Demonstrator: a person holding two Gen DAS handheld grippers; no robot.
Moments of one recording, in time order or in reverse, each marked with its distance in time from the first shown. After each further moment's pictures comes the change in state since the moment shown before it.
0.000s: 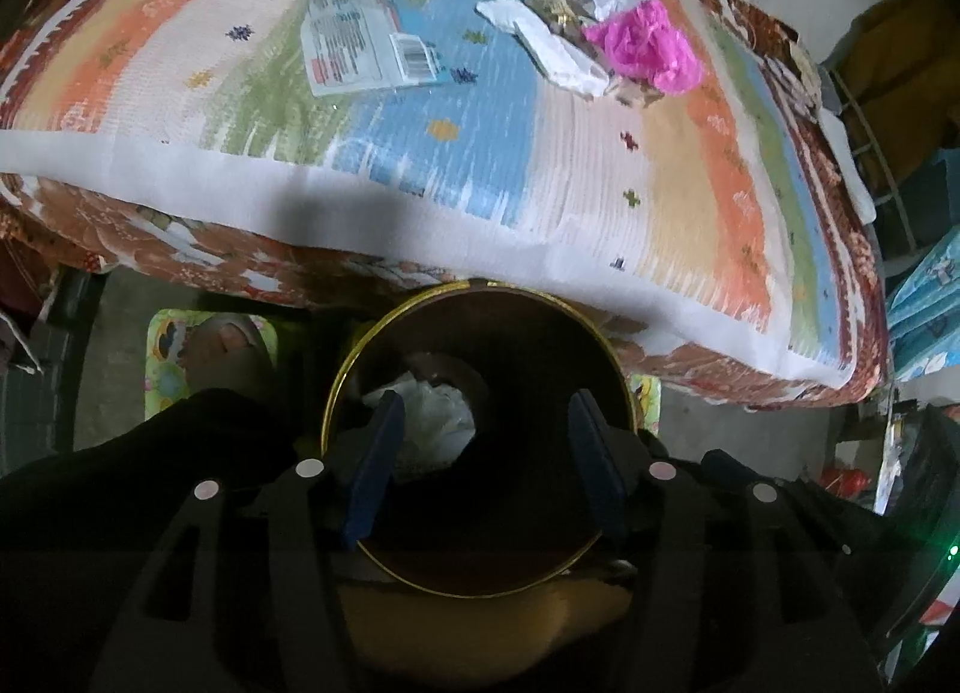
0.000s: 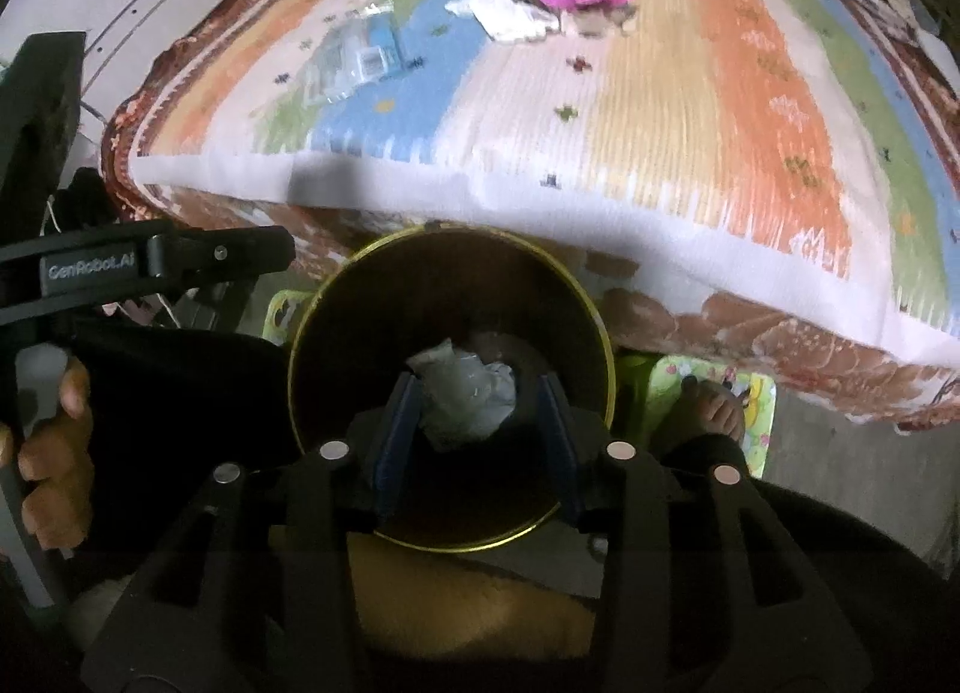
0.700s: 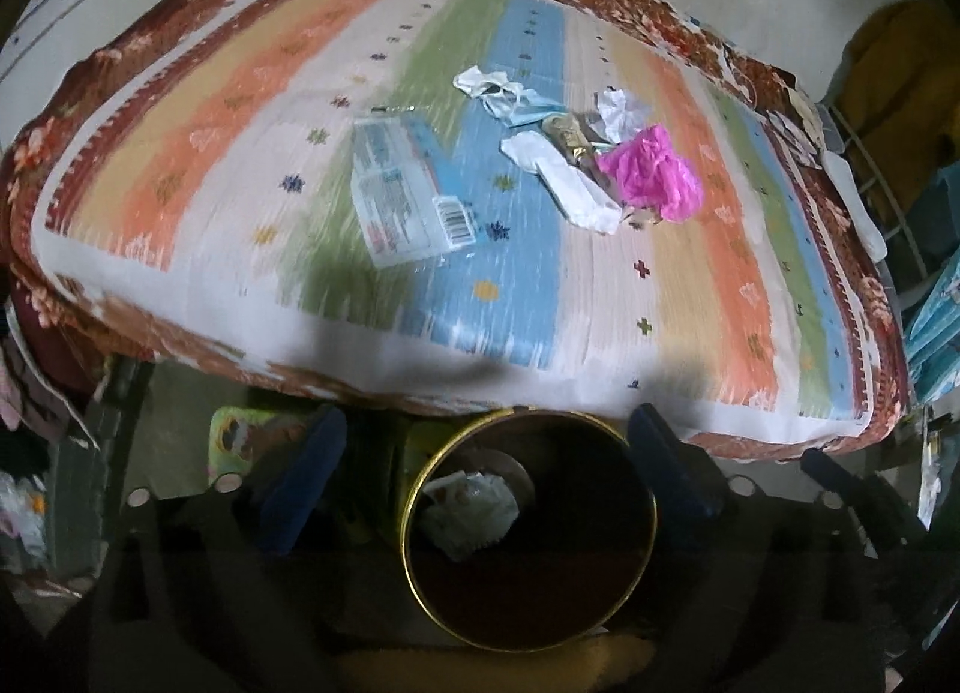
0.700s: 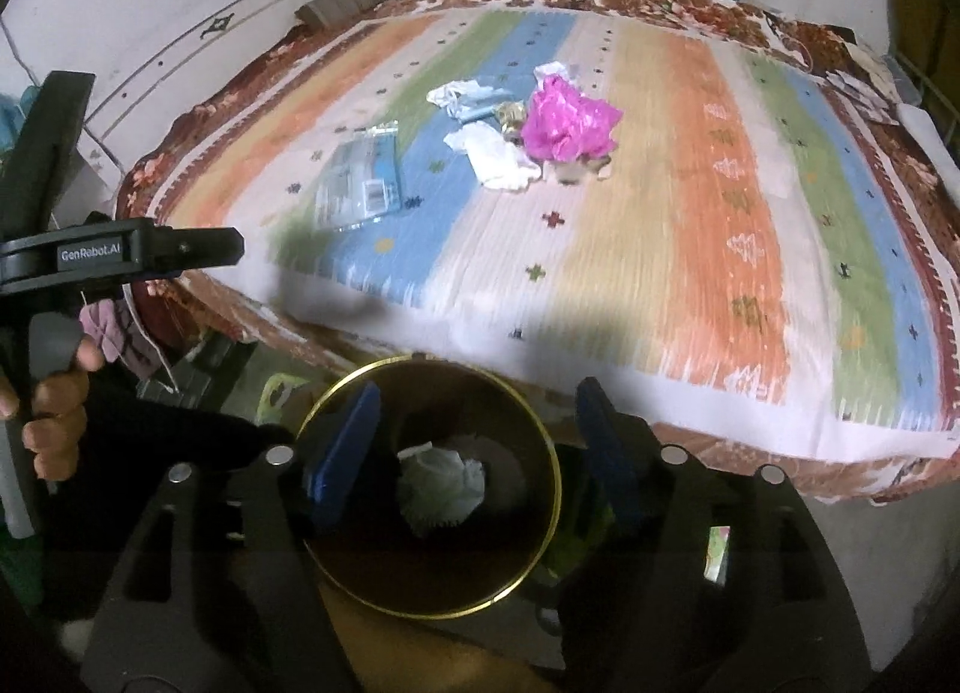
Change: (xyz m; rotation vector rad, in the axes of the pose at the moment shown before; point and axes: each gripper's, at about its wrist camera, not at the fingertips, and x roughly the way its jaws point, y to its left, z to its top) left arm -0.056 -0.002 0.050 0.069 -0.185 0.095; right arm -0.057 -0.012 0.040 -0.051 -0.217 -0.028
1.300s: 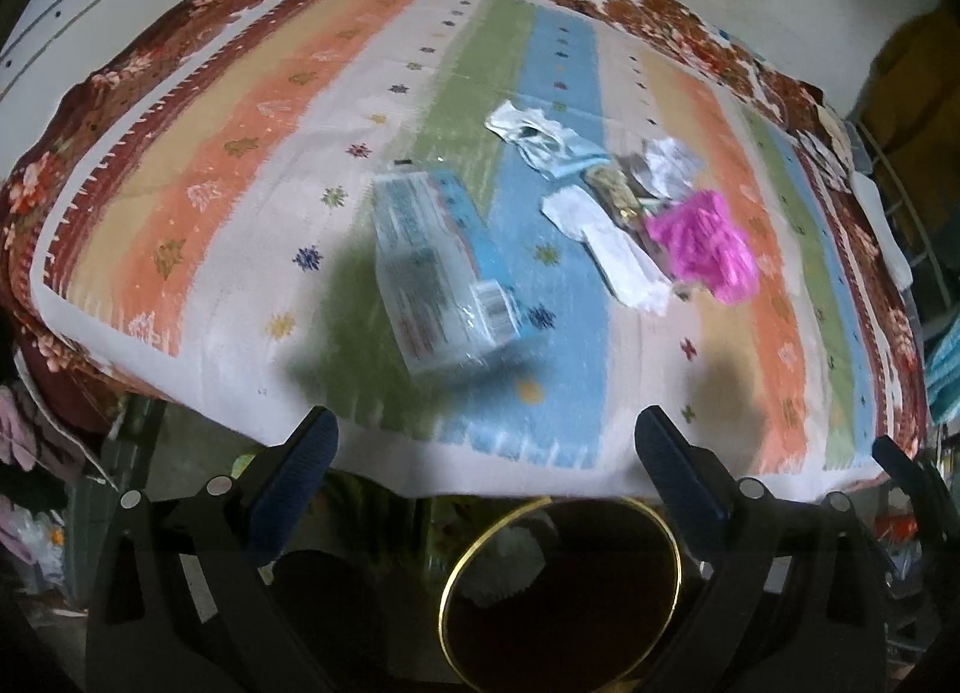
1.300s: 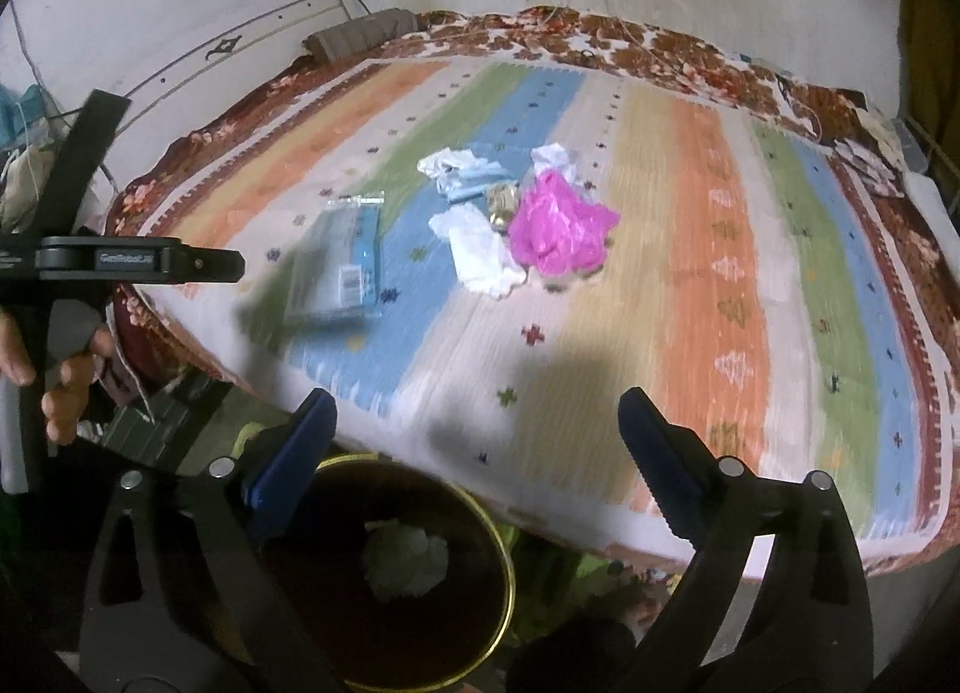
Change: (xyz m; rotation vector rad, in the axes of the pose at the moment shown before) left arm 0.026 0.026 0.070 -0.023 0.000 0.054; right arm 0.015 -0.009 0.068 -0.077 -0.099 -0.027
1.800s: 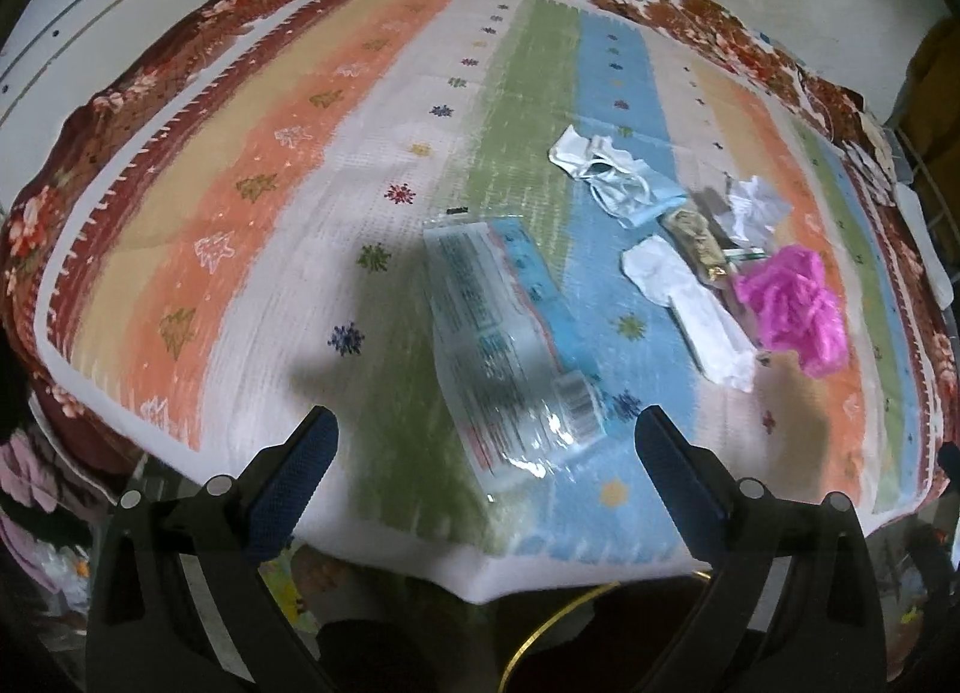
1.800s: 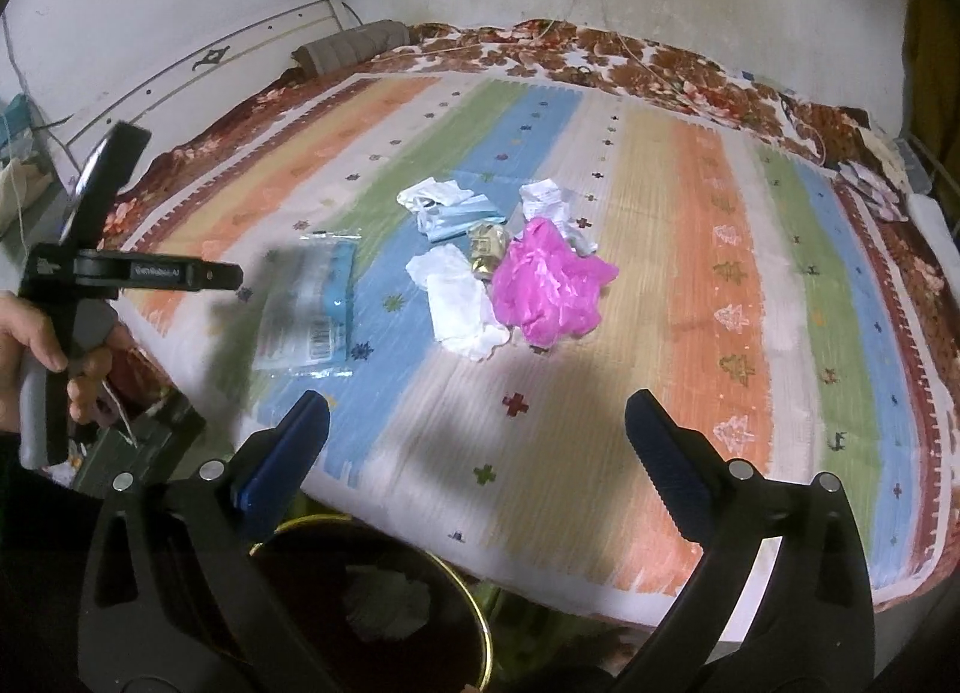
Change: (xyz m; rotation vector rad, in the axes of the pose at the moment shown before) left arm 0.048 0.029 0.056 0.019 -0.005 0.081; right arm 0.036 -0.012 0.039 0.005 -0.022 -0.014
